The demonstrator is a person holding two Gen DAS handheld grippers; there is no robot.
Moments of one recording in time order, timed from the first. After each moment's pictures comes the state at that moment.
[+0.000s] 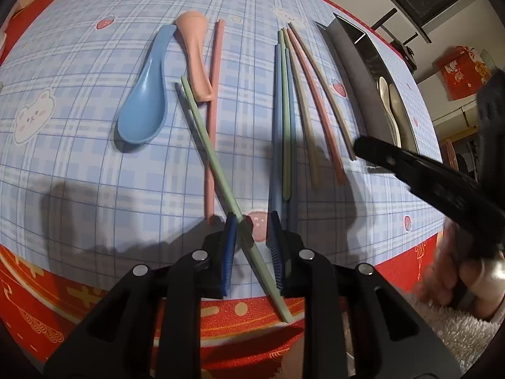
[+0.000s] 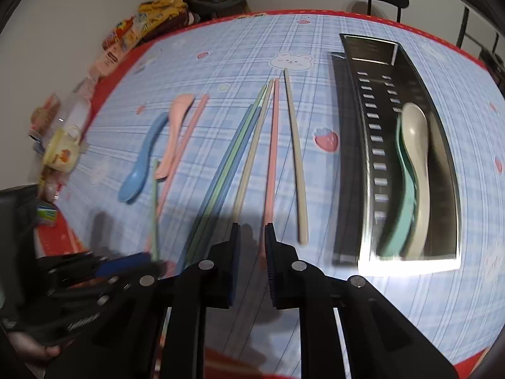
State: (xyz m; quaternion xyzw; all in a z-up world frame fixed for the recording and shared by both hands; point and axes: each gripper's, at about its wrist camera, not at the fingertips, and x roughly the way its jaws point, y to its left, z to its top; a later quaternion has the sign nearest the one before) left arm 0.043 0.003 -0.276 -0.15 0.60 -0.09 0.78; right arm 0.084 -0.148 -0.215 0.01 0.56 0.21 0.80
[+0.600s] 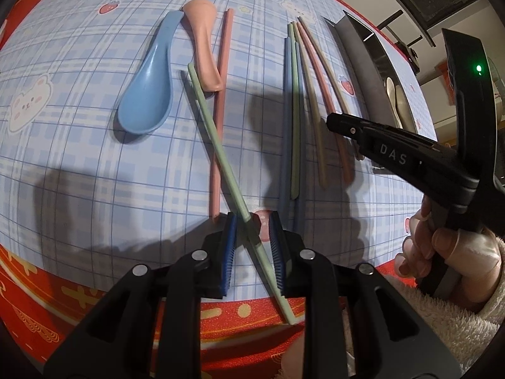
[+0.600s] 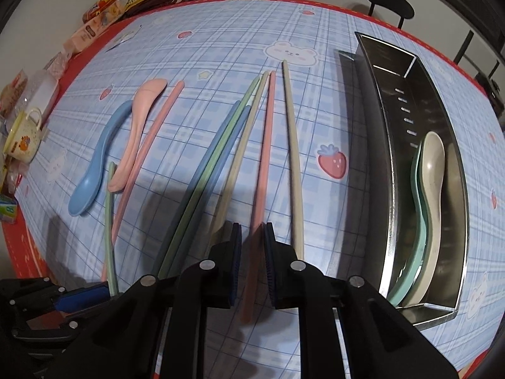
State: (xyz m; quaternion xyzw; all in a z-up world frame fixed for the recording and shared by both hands) left arm 0.045 0.007 -0.285 -0.17 0.61 -0.09 0.77; right arm 0.109 -0.121 -0.240 -0.07 0.57 0.17 0.80
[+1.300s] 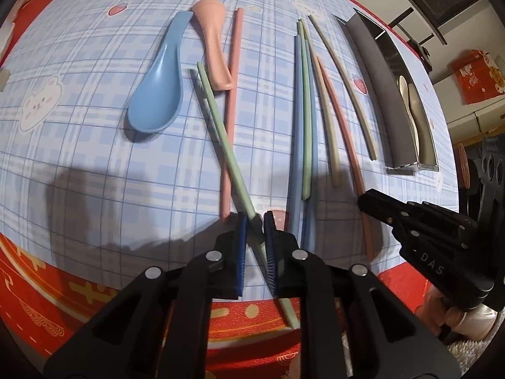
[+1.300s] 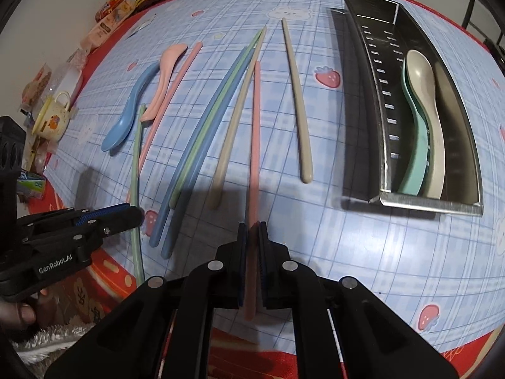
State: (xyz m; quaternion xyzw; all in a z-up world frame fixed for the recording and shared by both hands) left arm 0.048 0.001 -0.287 -0.14 0.62 -0.06 0.77; right arm 0.046 -0.157 -0.240 0.00 0.61 0.20 0.77
